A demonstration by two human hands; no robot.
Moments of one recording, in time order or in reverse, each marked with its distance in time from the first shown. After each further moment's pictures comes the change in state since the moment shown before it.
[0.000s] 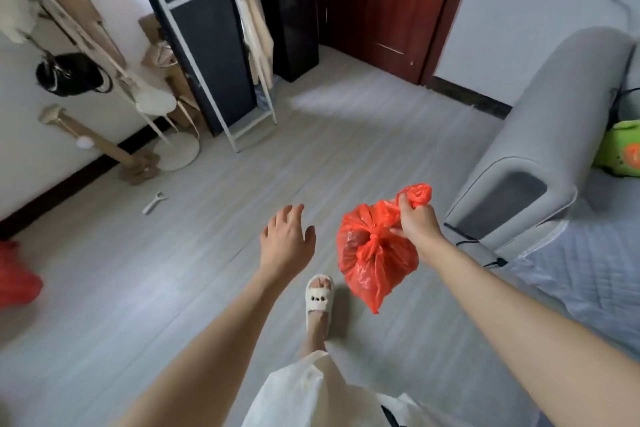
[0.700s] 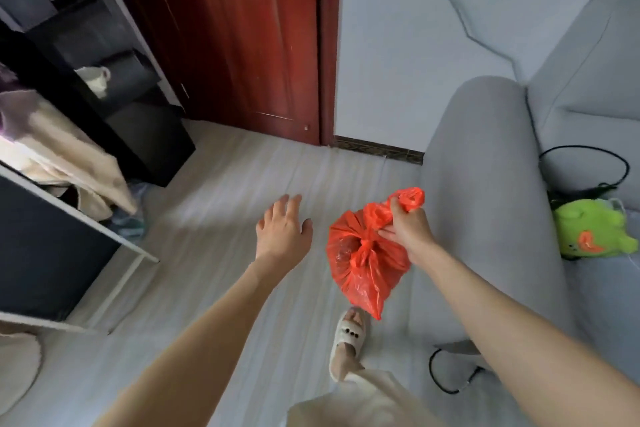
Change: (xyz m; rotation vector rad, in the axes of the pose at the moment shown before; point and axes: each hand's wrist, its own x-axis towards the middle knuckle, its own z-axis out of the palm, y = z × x) left_hand 0.590 0.312 0.013 0.039 -0.146 0.400; right_hand 0.502 -0.246 -0.108 0.368 0.300 0.126
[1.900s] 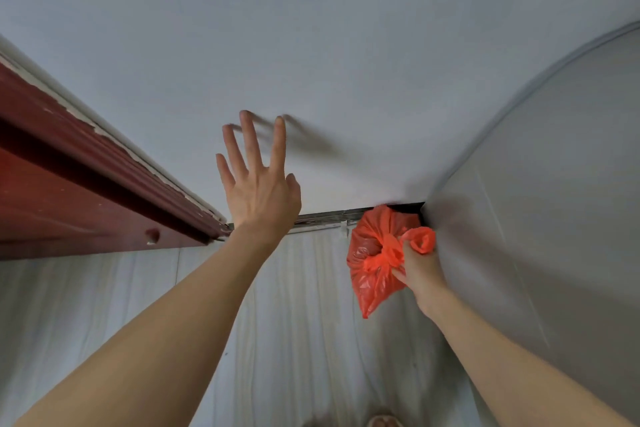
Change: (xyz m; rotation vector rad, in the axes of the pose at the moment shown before) left_hand 0.857 0.171 0.376 0.315 0.120 0.377; right_hand 0.850 0.034 -0.012 0.264 0.420 0.354
